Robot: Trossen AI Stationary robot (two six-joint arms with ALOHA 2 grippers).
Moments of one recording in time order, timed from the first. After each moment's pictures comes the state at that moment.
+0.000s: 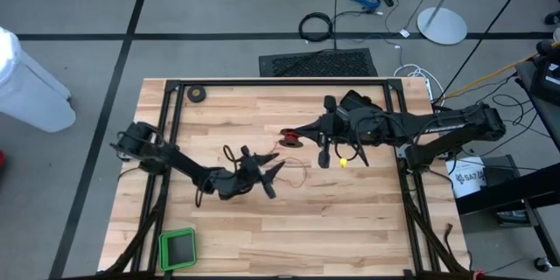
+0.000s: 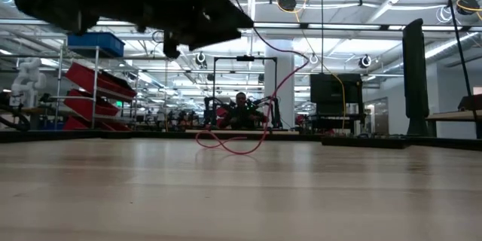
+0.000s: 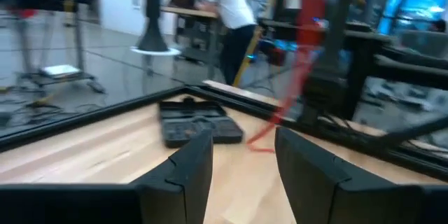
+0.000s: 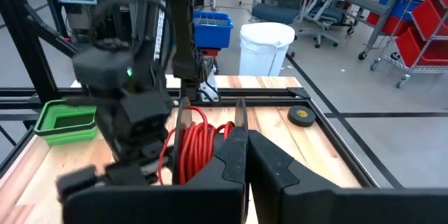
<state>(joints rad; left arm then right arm) -0.36 1.81 0.70 1.19 -0.87 -0.10 0.09 1.23 1.10 -0.09 0.26 -0.01</state>
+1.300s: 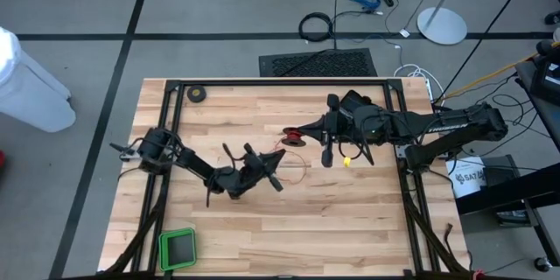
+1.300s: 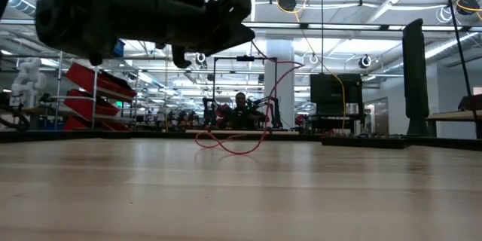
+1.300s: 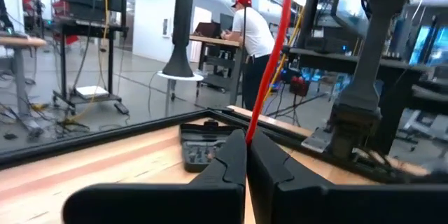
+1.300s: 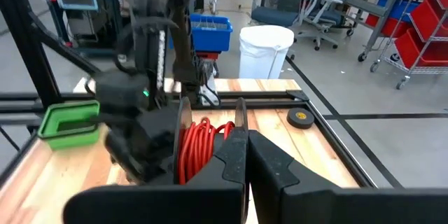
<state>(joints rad) -0.30 1.99 0.75 1.50 -0.92 0.04 0.09 1.20 1.10 -0.11 0.26 -0.01</state>
